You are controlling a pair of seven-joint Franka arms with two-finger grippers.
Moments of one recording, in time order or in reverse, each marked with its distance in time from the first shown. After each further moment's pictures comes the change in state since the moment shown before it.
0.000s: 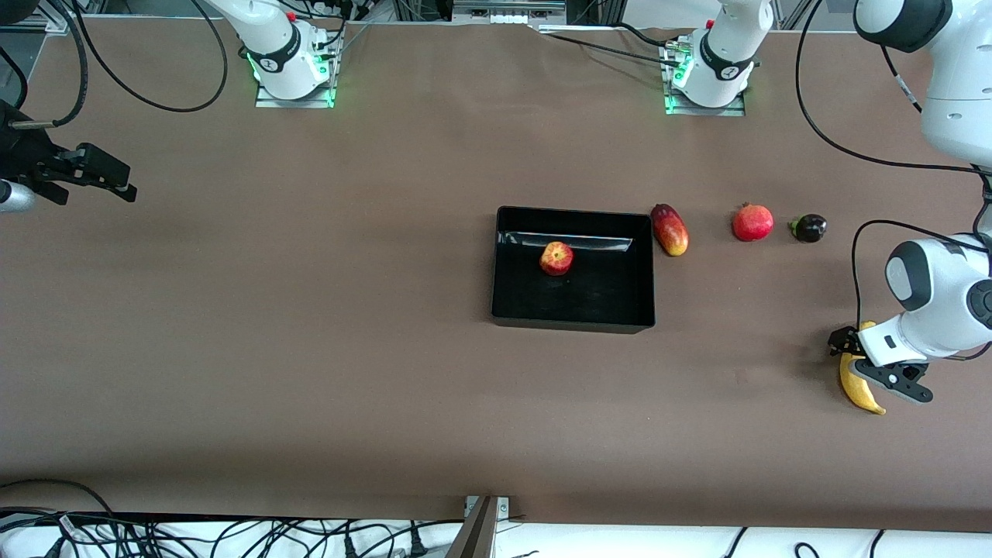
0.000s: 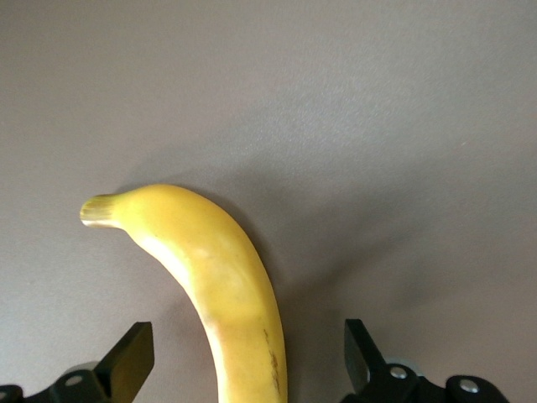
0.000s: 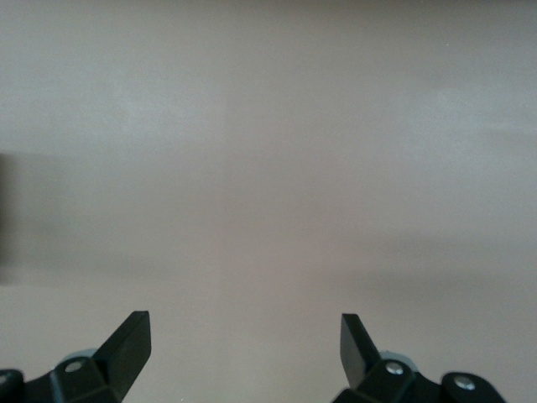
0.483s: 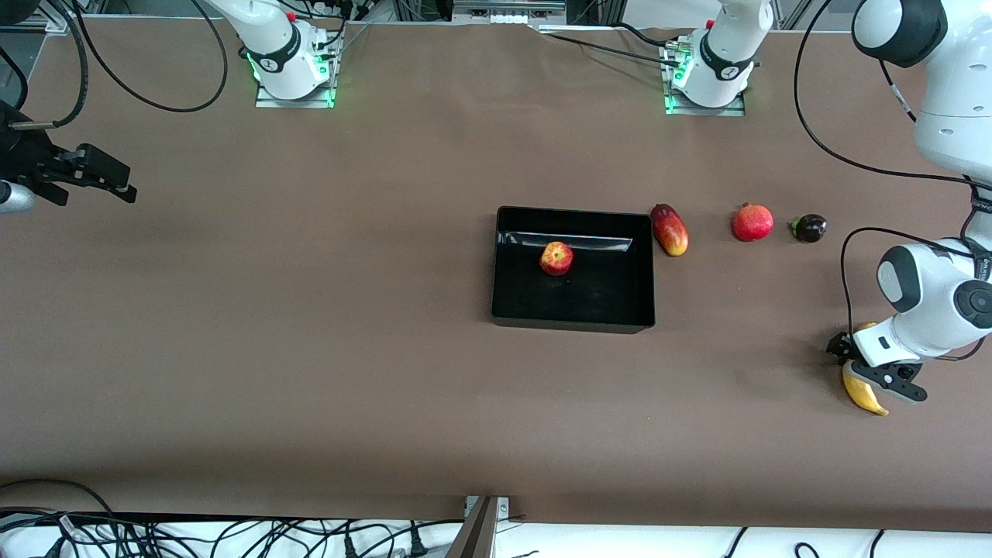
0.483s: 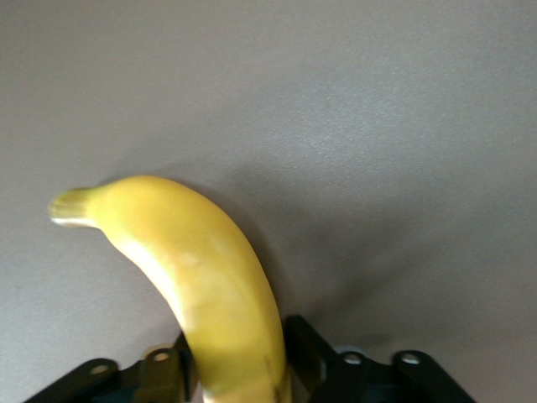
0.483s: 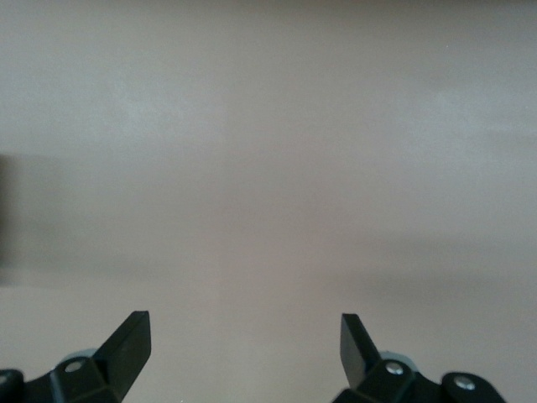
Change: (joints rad) left arm 0.003 0.042 0.025 0.003 0.000 0.085 0.000; right arm 0.000 0.001 0.000 0.000 0.000 0.003 0.000
